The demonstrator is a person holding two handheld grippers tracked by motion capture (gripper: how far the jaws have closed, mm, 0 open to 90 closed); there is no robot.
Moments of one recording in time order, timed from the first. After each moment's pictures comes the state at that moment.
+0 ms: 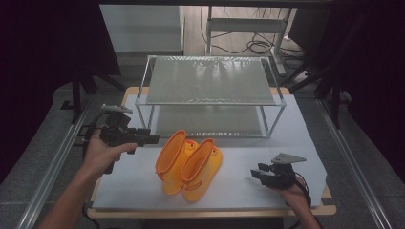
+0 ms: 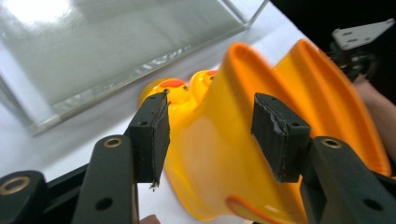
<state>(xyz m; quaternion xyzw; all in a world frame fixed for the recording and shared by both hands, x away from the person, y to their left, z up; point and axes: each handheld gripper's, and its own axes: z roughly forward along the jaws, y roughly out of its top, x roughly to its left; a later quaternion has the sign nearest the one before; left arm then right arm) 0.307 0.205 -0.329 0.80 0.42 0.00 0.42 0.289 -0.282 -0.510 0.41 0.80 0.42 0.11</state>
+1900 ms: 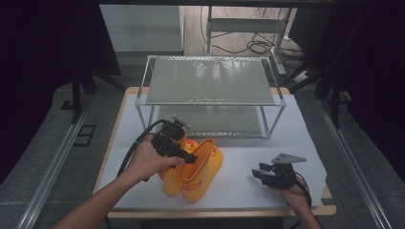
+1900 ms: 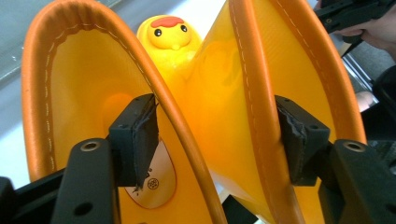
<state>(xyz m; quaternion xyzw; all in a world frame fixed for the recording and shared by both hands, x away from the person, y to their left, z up) 0.304 0.086 -0.347 0.88 0.40 -0.02 0.26 0.289 -0.285 -0.512 0.42 0.81 0.41 0.12</state>
